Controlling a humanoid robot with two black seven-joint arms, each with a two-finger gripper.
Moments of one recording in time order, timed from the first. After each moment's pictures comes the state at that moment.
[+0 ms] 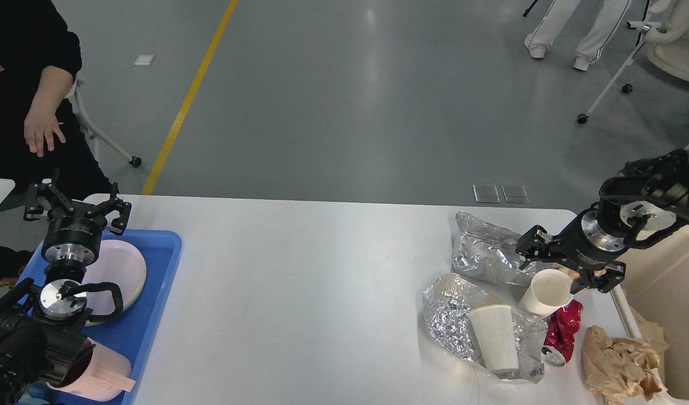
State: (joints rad) left arm -0.60 0.28 -1.10 -0.33 -0.22 -0.53 -0.33; right arm 1.56 -0.36 -1.29 0.99 0.18 0.56 -0.12
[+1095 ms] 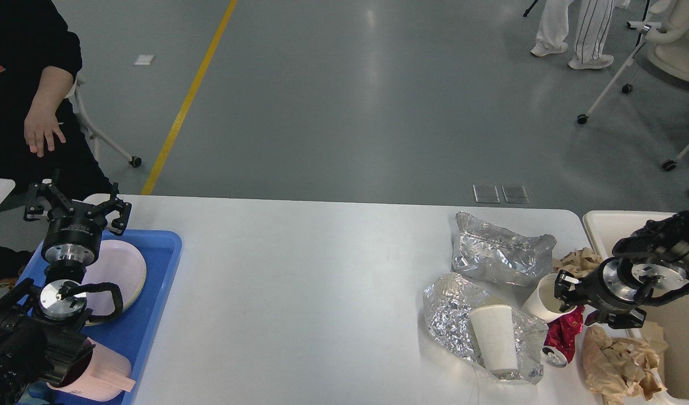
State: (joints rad) left arm -0.60 0.28 -1.10 -0.33 -0.22 -0.53 -0.33; right arm 1.37 -0.40 -1.27 0.96 0.19 0.37 -0.11
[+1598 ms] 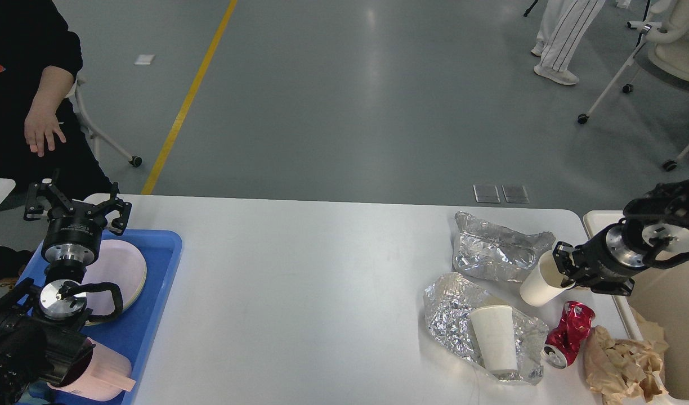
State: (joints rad) left arm -0.60 0.28 -1.10 -0.33 -0.22 -0.53 -0.33; right arm 1.51 -0.44 -1.26 0.97 0.19 0.49 -0.11
